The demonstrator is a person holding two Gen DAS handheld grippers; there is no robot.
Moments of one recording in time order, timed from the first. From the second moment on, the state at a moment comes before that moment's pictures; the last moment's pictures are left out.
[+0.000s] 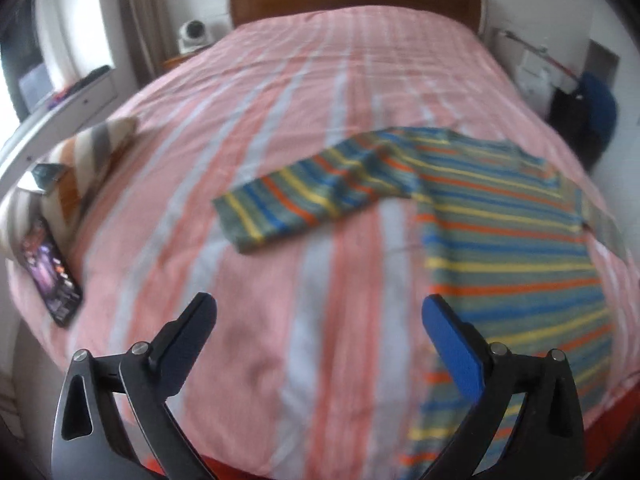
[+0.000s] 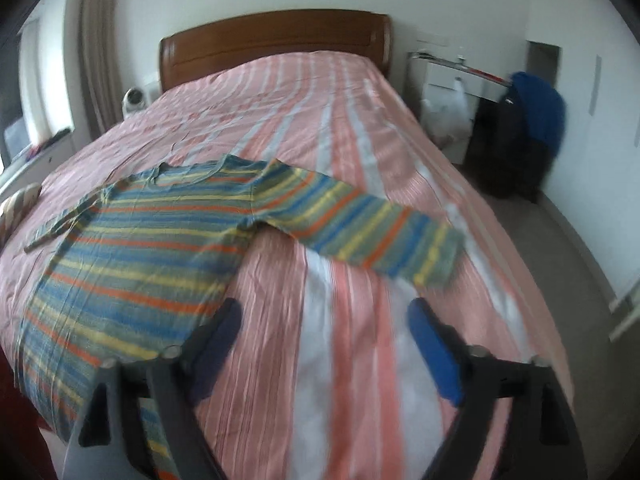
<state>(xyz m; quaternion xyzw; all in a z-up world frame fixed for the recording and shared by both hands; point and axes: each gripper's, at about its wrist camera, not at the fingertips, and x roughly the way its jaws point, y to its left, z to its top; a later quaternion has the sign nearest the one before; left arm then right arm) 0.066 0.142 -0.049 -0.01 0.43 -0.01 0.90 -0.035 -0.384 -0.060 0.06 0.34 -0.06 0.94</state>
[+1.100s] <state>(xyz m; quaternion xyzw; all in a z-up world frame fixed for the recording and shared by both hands) 0.083 0.142 -0.160 -0.04 0.42 0.07 0.90 -0.030 -0.405 -0.152 0.08 0.34 -0.11 0.93</state>
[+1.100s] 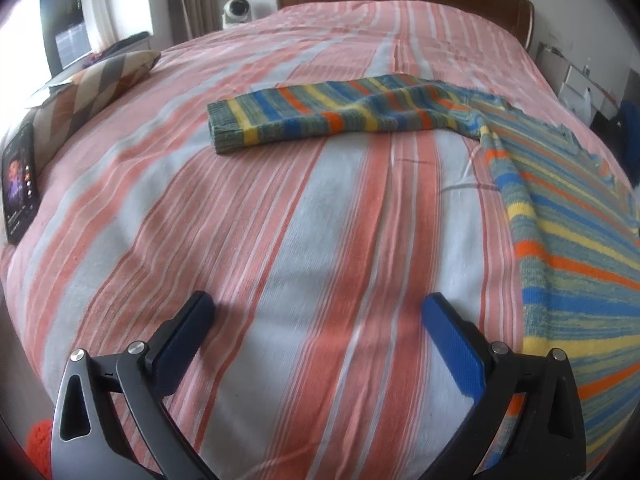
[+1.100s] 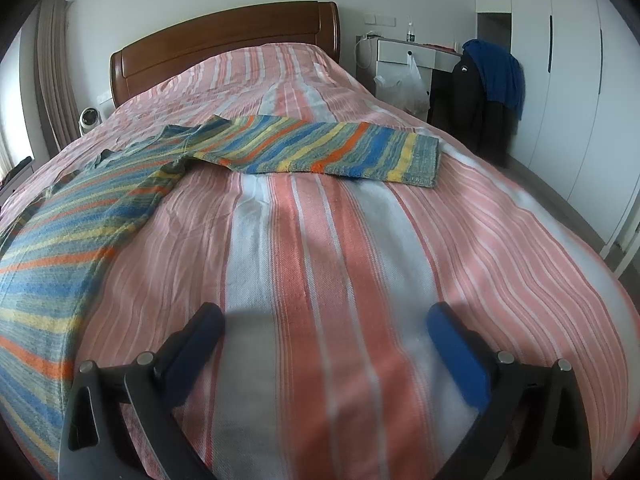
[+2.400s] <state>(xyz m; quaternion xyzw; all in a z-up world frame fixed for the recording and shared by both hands) 0.084 0.142 -0.161 -0.03 0.42 0.08 0.91 -0.029 -0.402 -0.153 0.07 0.34 -0.12 0.93</state>
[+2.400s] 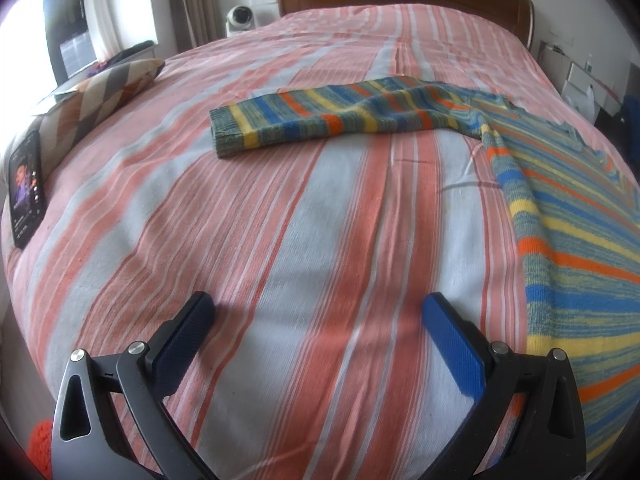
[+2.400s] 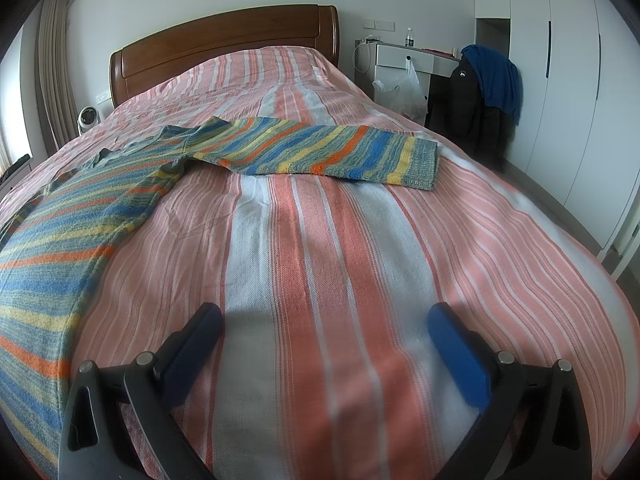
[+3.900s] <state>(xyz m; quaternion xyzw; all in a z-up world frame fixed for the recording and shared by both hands) 0.085 0.140 -0.162 -0.03 0.41 0.08 0.91 -0.026 -0.399 -0.152 0.06 0.34 -0.12 0.93</state>
